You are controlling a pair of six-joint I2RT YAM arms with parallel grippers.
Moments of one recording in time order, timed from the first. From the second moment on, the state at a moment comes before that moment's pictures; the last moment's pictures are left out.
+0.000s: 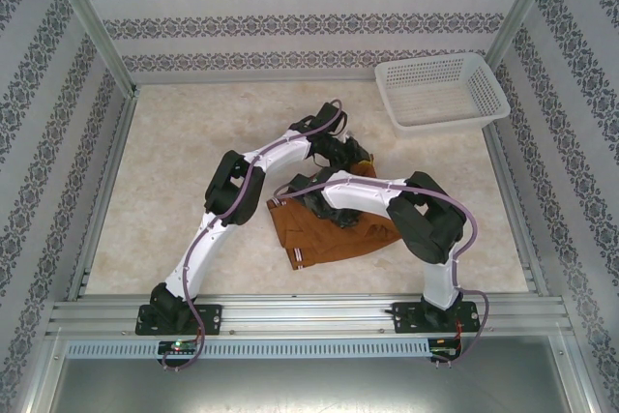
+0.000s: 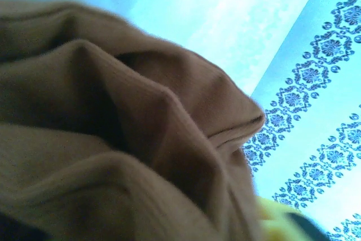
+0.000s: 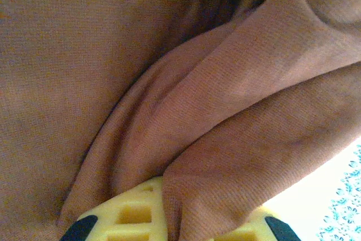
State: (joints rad) left arm -0.60 2.56 2.15 -0.49 0.83 -1.20; right arm 0.87 1.94 1.27 -1.10 0.64 0.41
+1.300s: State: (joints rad) left arm -0.59 2.54 2.12 -0.48 0.84 -1.22; right arm 0.05 1.72 0.90 -0.61 -0.91 0.50
